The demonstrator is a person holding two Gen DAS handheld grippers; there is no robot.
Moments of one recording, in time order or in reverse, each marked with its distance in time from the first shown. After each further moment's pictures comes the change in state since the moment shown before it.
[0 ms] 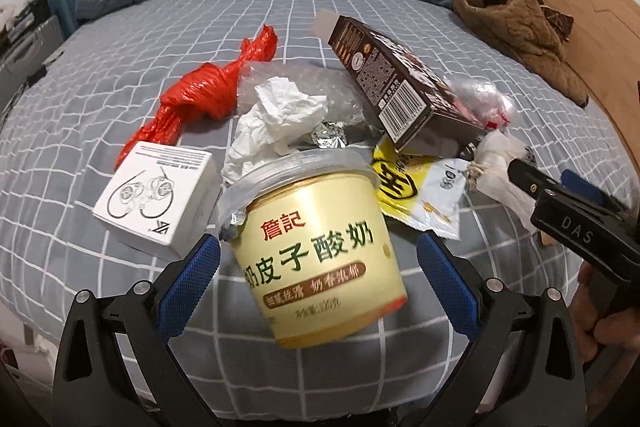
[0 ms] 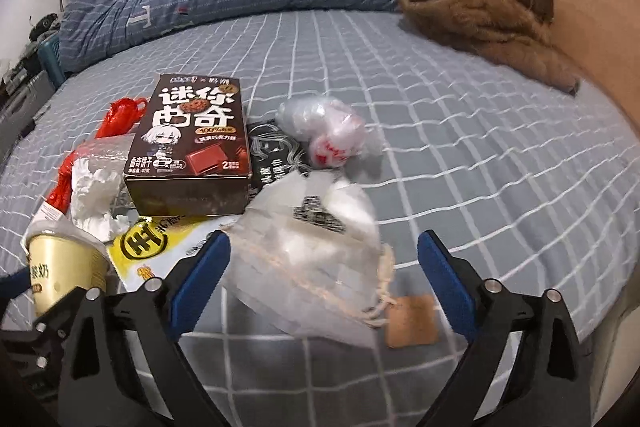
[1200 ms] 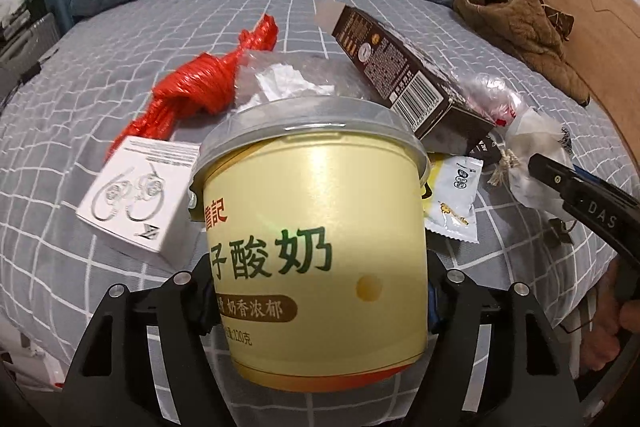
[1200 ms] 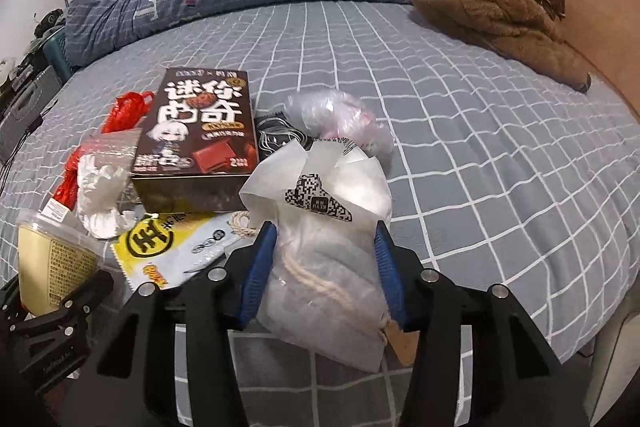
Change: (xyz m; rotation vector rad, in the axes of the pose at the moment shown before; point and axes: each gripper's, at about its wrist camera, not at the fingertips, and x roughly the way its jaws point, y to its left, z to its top) left arm 0.009 0.009 -0.003 0.014 -0.004 -0.016; right arm -0.012 0.002 0.003 -0.031 0.019 0.010
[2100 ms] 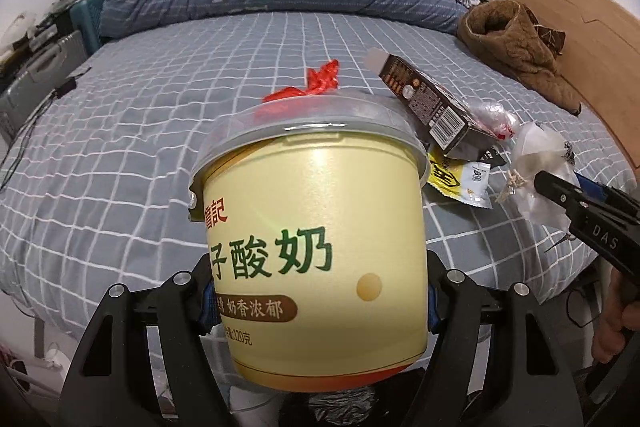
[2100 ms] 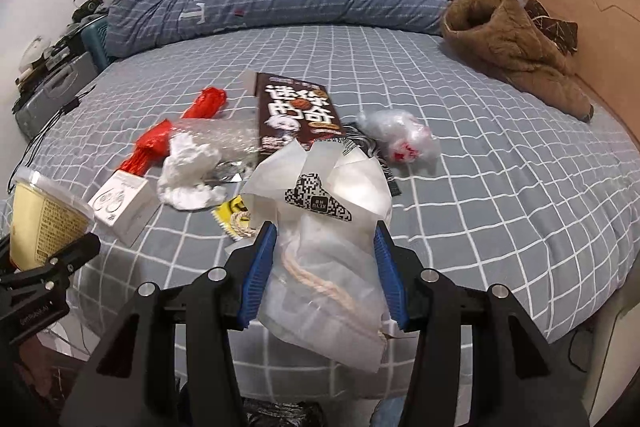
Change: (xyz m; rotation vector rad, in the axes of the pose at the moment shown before) left arm -0.077 0.067 -0.023 0.013 -0.103 0.028; right arm -0.066 0.063 -0.030 -0.075 -0.072 0.056
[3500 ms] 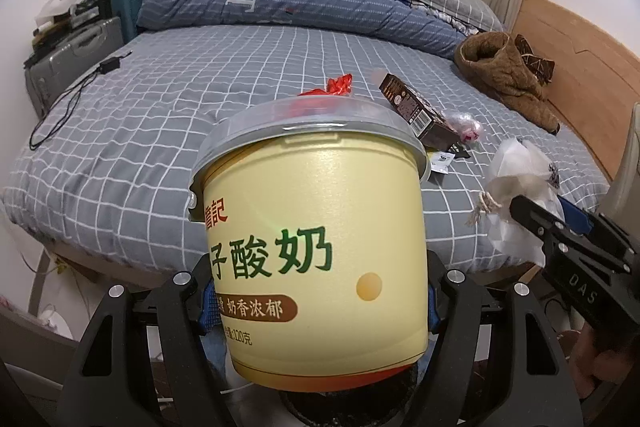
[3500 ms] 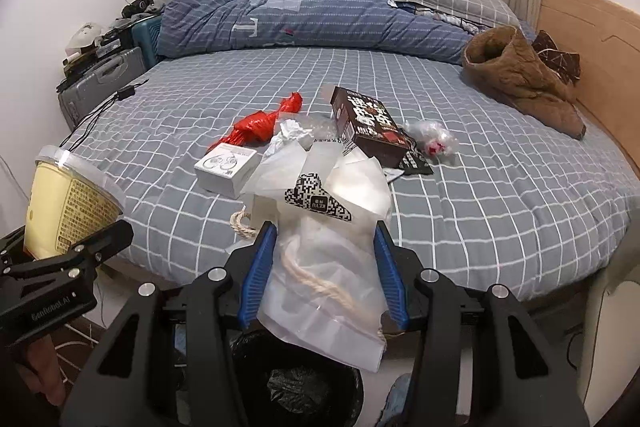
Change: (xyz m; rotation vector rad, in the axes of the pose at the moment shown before) left arm -0.127 0.019 -0.066 -0.091 -0.050 -0.005; right arm -0.130 0.067 -0.065 -0.068 -0.068 0.050
